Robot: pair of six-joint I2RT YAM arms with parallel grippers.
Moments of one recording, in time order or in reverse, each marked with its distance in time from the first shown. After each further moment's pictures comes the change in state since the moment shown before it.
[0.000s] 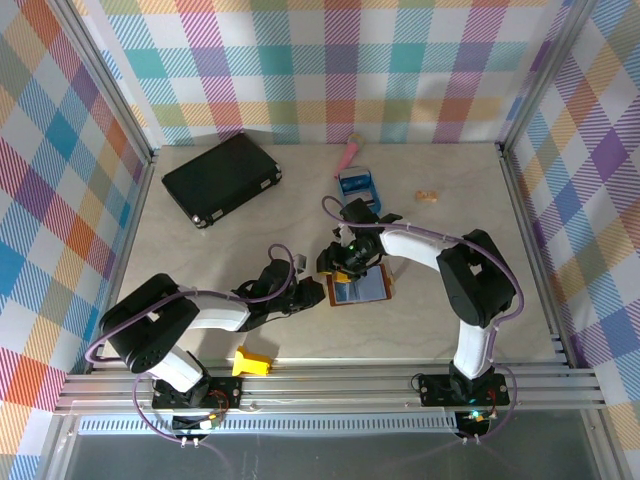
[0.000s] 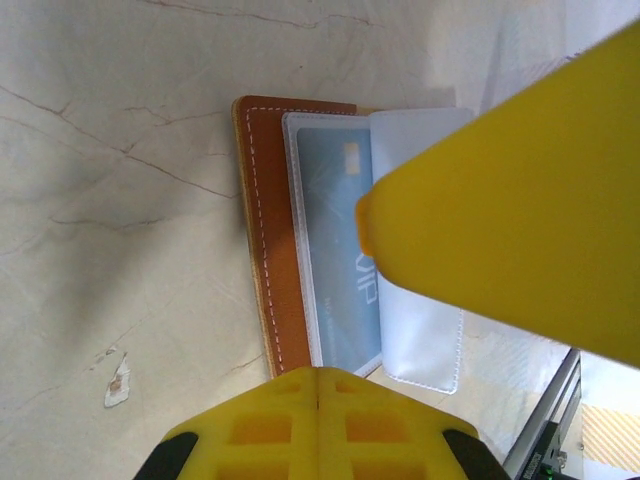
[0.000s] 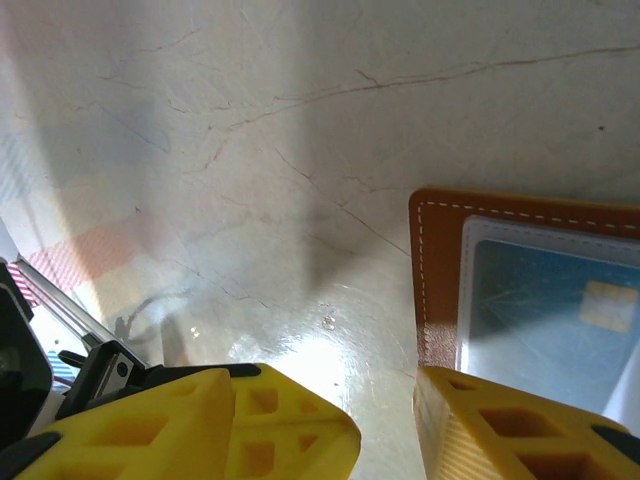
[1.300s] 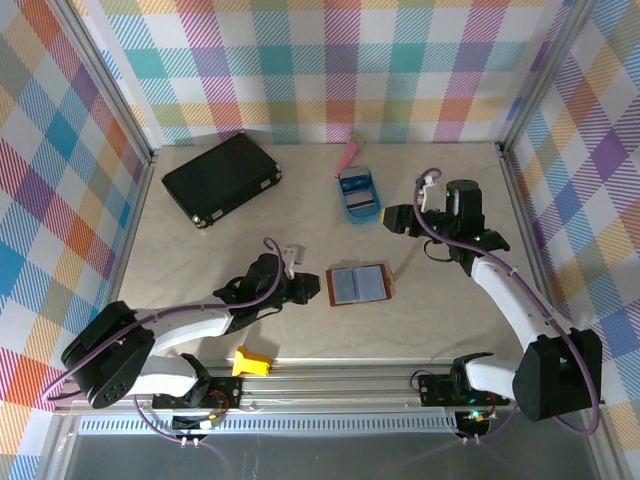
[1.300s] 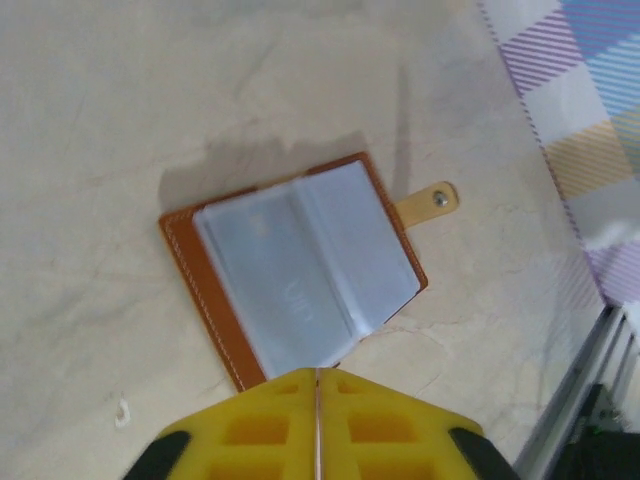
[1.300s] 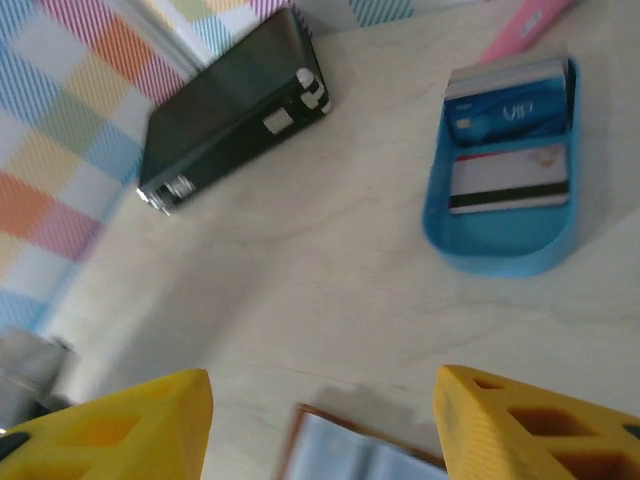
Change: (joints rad) left arm 0.000 -0.272 0.024 -0.187 -0.066 0.348; right arm -0.409 -0.654 -0.299 0.291 0.043 -0.501
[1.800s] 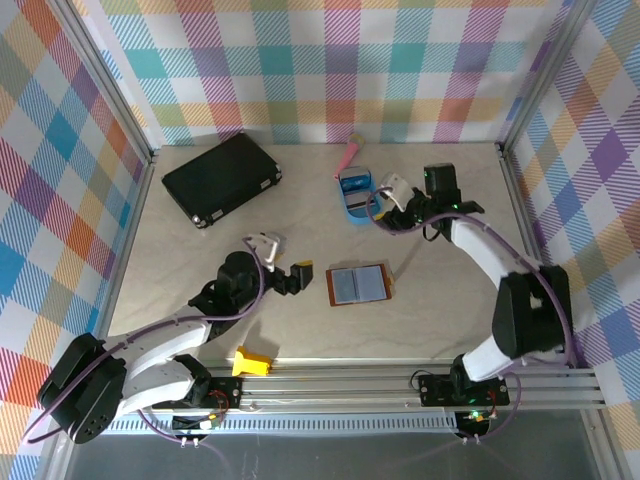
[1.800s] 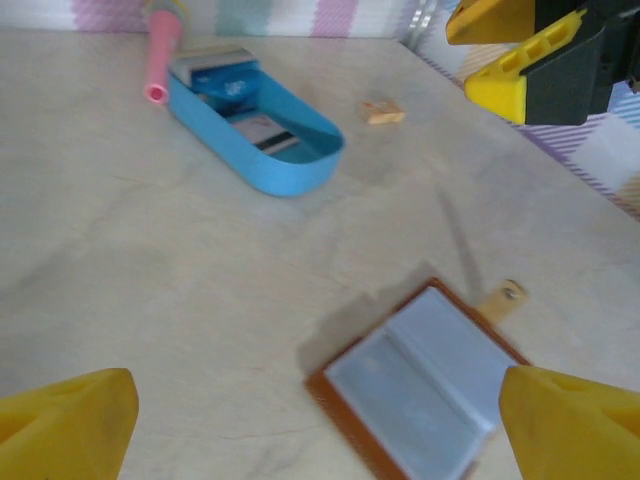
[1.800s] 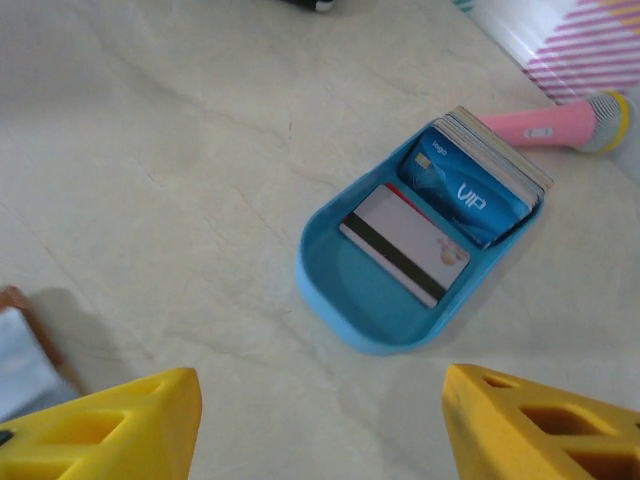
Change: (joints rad) left arm 0.149 -0.179 -0.074 0.084 -0.096 0.427; right arm -0.003 0.394 0.251 -0.080 0.065 -0.925
